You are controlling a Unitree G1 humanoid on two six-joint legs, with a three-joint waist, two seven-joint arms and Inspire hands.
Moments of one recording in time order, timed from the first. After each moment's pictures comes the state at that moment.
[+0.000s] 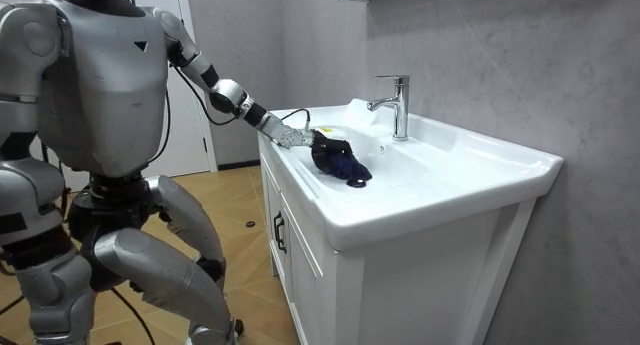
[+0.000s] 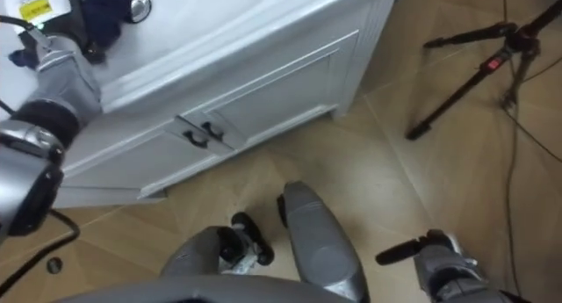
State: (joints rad) left arm -0.78 0.38 -0.36 1.13 0.54 0.35 0.44; right arm -0.11 -0.32 0.28 1.19 0.23 0.21 -0.23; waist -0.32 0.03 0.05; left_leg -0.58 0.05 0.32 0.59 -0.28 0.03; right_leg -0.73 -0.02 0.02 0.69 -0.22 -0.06
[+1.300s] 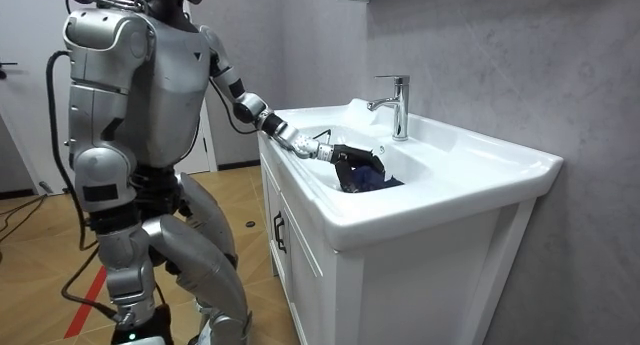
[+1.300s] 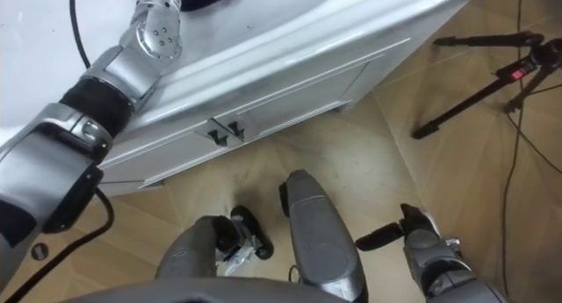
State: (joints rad) left arm -0.79 0.23 -0.47 0.89 0.27 -0.06 0.40; right arm -0.14 -0.31 0.37 1.25 0.18 0.08 -0.11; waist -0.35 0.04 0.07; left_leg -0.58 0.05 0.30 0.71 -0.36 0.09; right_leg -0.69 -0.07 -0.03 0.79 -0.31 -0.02
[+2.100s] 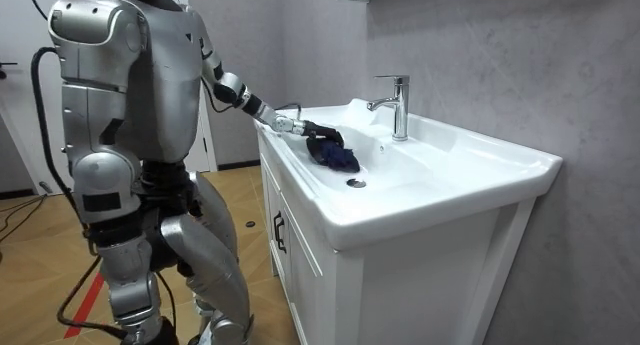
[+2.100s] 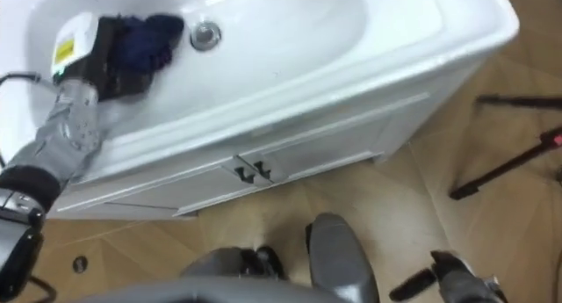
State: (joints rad) left arm -0.37 0.49 -0.20 0.96 0.65 -0.18 0.41; right arm -0.01 -0.40 0.23 1.33 -0.09 0.06 -0.03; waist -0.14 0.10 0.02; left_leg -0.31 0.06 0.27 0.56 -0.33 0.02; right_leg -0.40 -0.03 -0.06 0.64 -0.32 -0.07
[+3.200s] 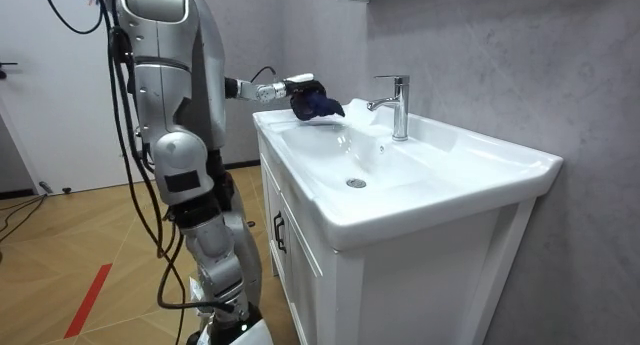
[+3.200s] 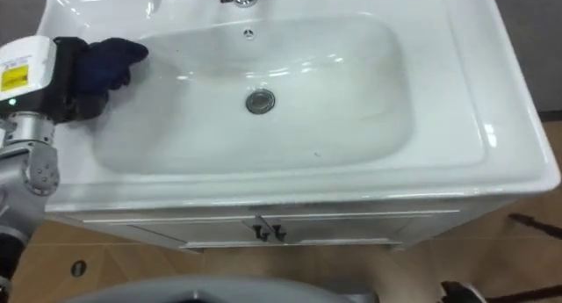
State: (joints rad) left arm -0.04 0.51 0.05 0.28 0.86 -0.05 0.38; right arm 0.12 -0.37 0.02 1.26 -0.36 0.06 0.03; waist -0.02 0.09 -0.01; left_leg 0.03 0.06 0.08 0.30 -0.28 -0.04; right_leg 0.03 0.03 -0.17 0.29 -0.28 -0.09
